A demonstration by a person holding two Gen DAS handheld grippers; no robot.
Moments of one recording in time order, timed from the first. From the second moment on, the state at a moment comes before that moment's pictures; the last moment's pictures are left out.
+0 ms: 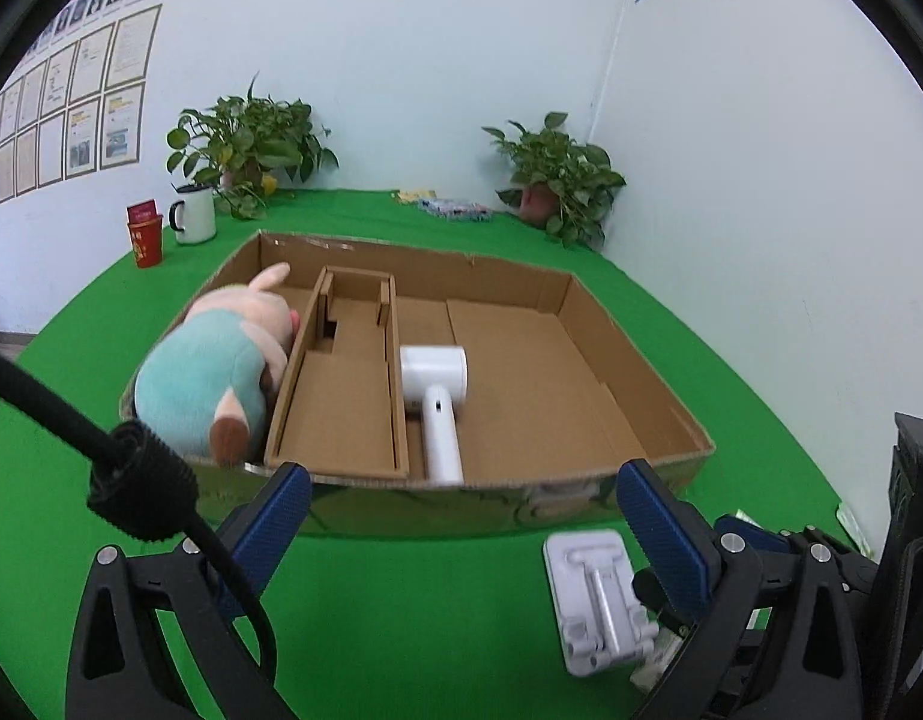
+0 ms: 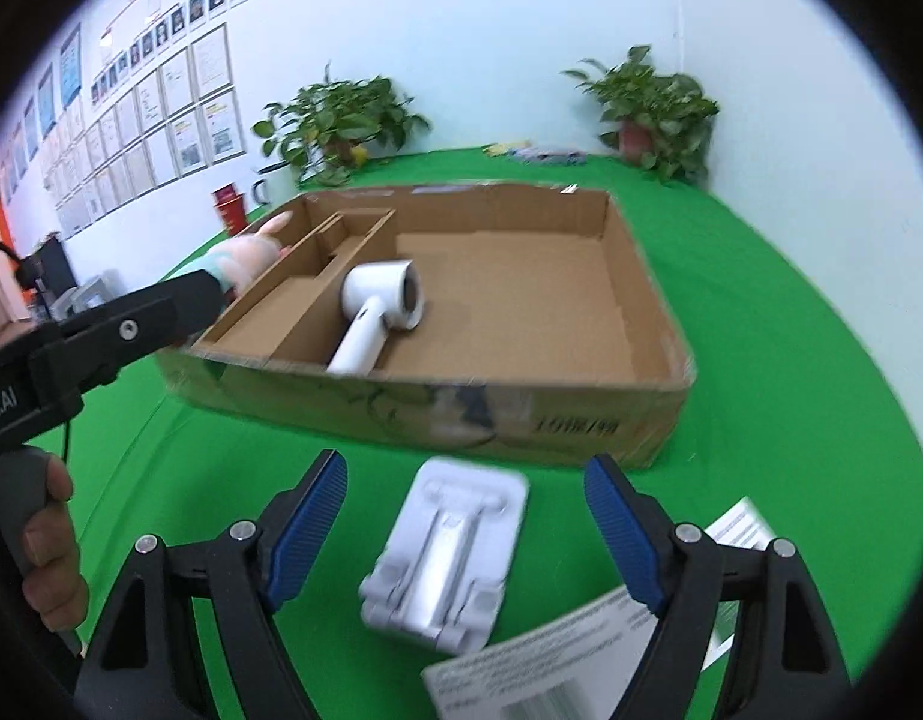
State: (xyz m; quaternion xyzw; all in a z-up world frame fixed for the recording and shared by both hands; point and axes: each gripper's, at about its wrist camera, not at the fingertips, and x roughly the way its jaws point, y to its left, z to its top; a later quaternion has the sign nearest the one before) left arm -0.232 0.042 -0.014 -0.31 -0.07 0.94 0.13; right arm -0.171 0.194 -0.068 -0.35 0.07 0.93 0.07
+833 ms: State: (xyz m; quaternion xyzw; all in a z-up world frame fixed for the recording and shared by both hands) left arm -0.242 0.021 -0.118 -0.44 -0.16 0.86 0.21; right arm -0.173 0.156 -0.131 -0.43 -0.01 0.90 0.06
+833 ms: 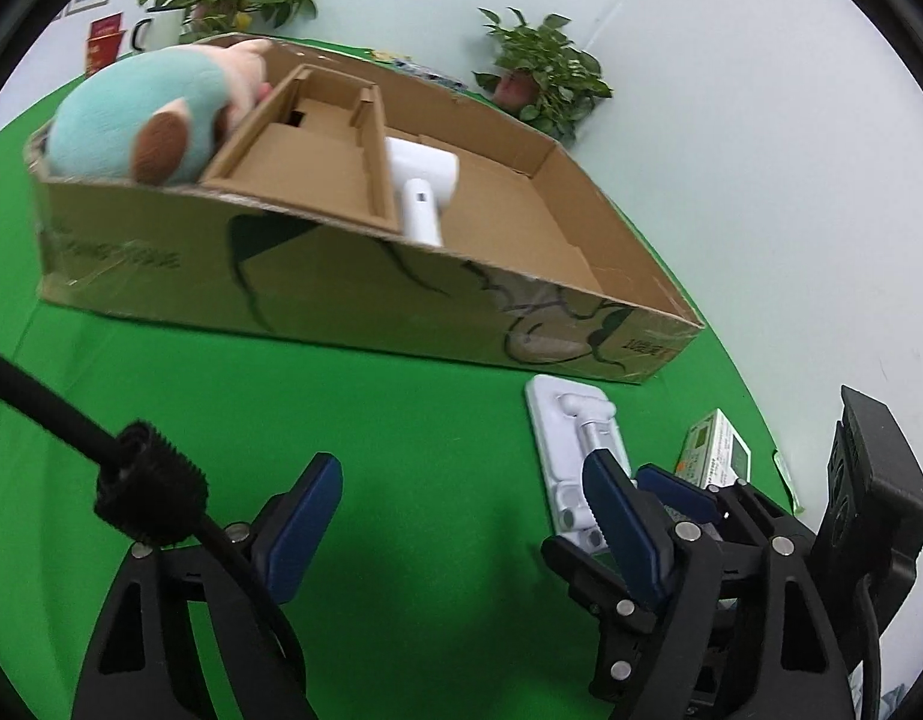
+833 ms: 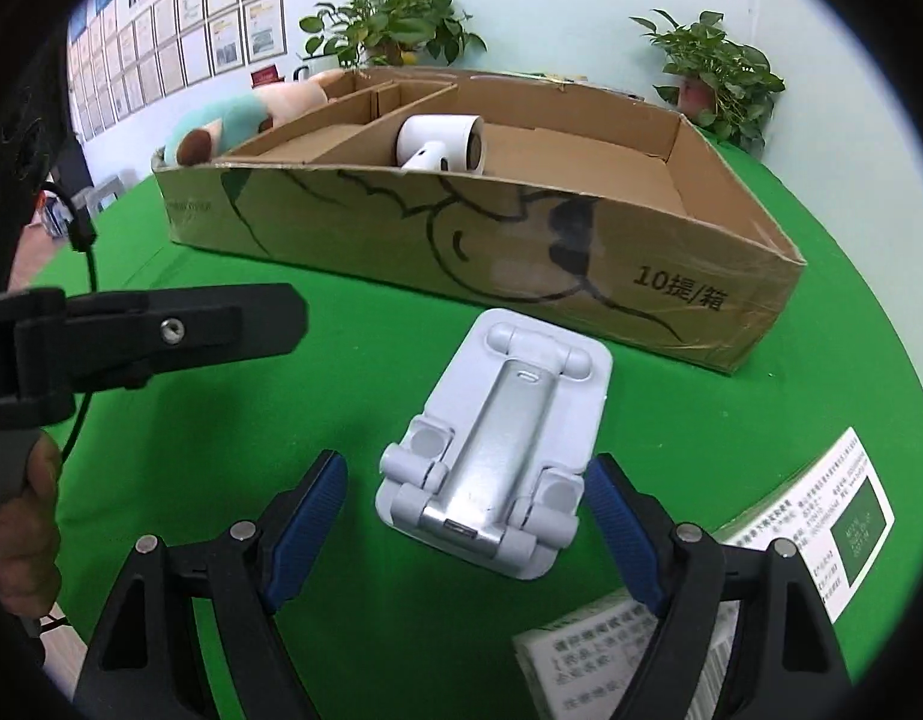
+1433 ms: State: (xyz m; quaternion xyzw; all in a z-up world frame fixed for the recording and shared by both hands) left arm -0.233 0.012 -0.112 -0.45 -0.17 0.84 0.27; right arm -0.139 0.141 -0.125 -0.41 0.02 0.91 -0.05
